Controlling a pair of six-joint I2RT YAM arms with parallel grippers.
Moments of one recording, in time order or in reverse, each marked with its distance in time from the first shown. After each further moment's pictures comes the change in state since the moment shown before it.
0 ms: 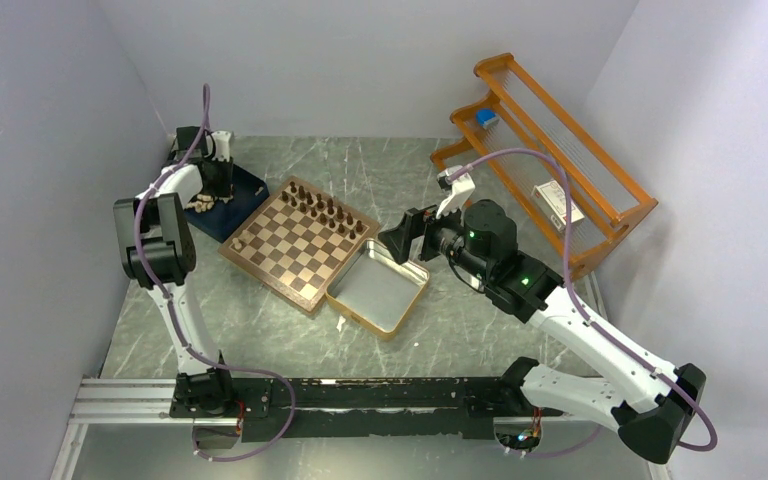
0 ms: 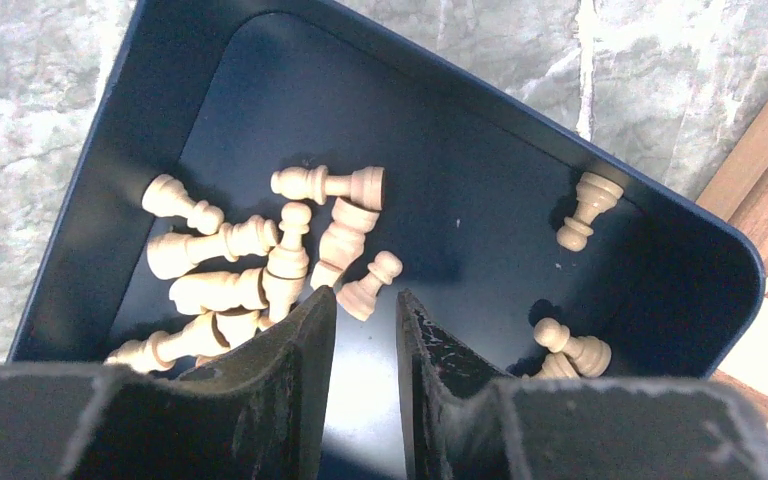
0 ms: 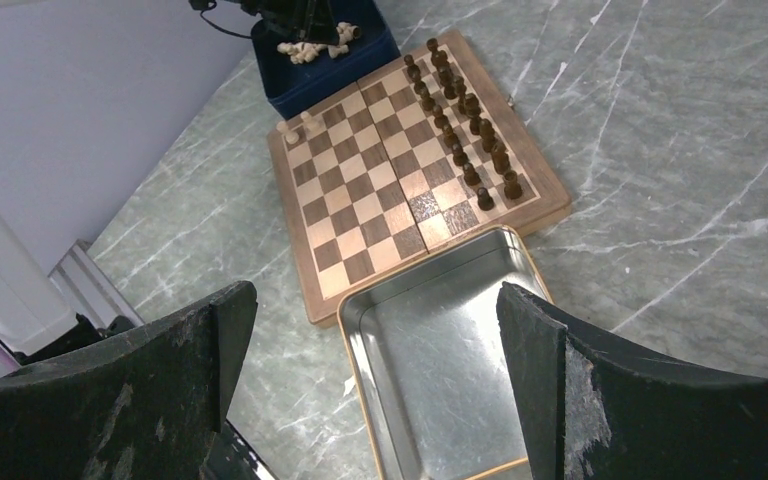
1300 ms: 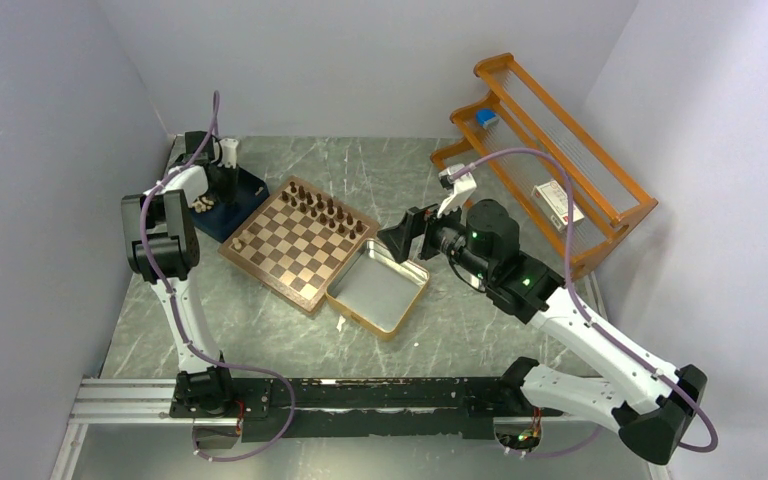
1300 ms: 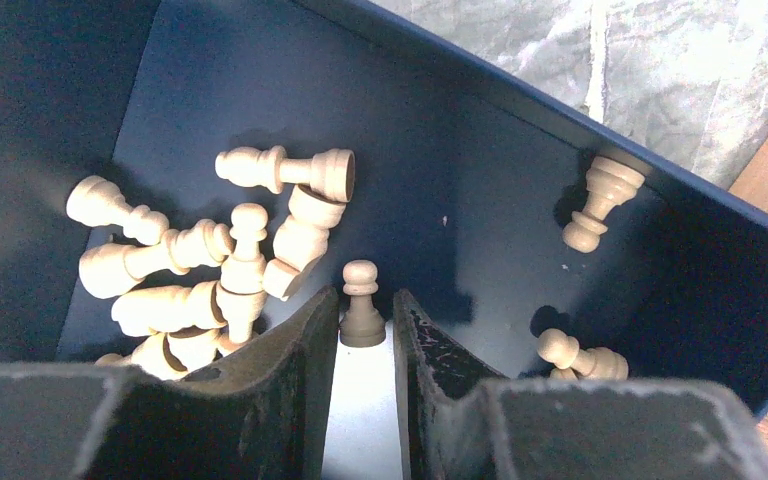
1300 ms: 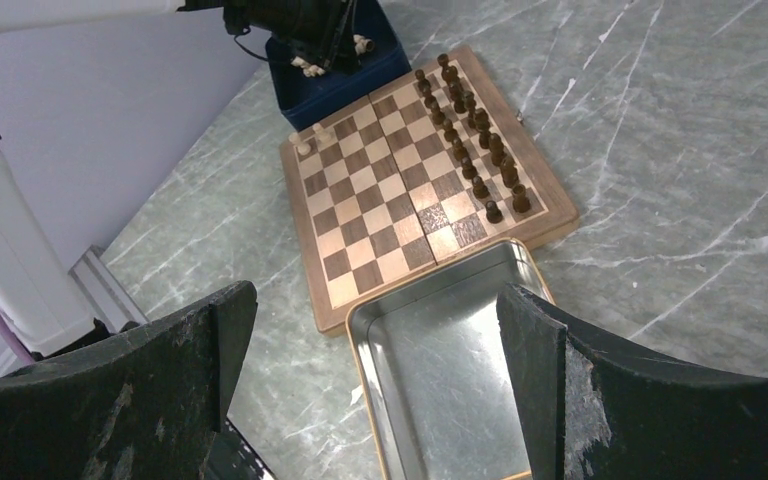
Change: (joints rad) left arm -0.015 0.069 0.026 -0.029 -0.001 0.031; right arm 0.000 -0.003 0.000 0.027 -0.010 0.000
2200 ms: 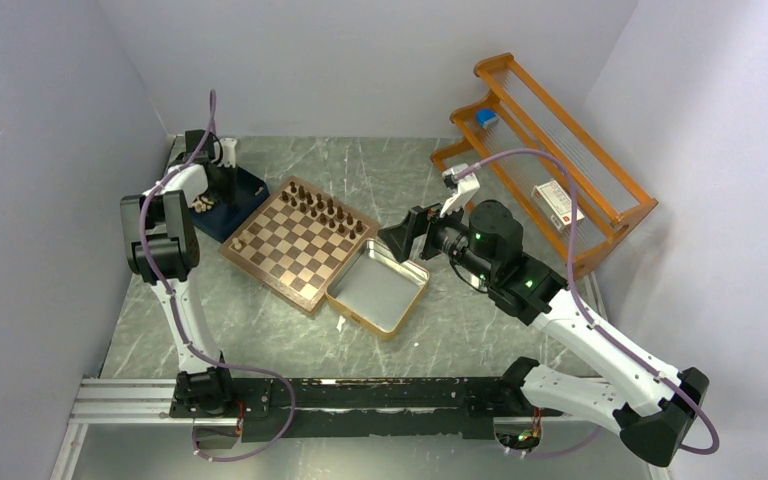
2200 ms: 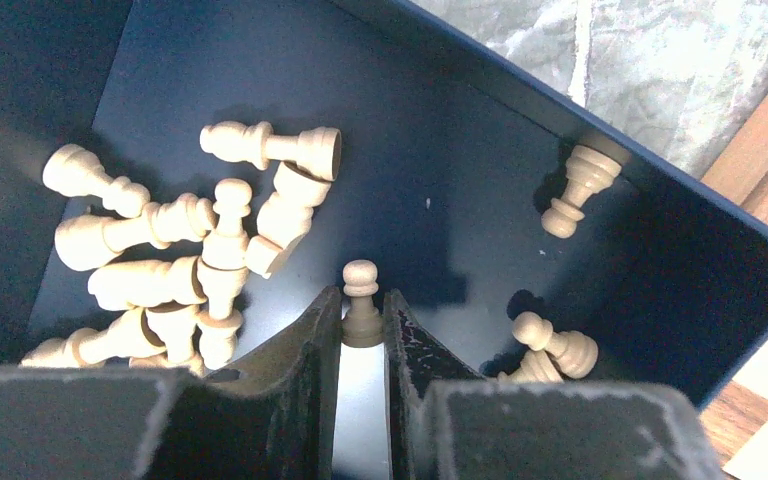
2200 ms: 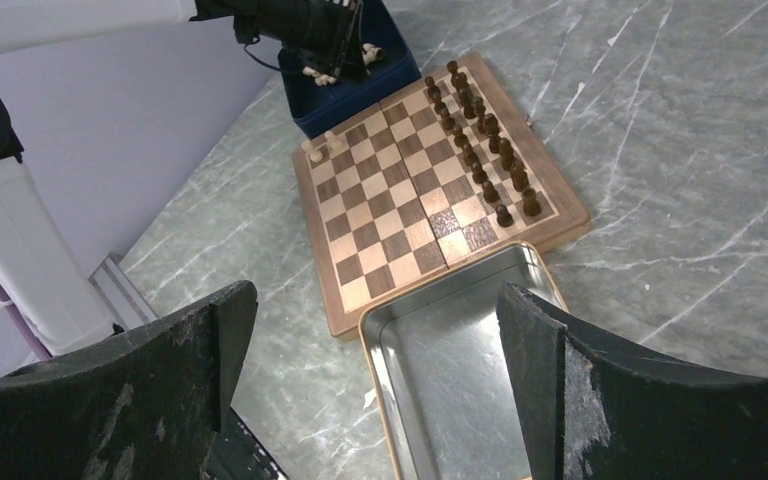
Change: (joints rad) left arm -0.005 -0.011 0.006 -0.039 0.001 -0.057; right arm 0.000 -0.017 -0.001 0.004 -0.006 0.023
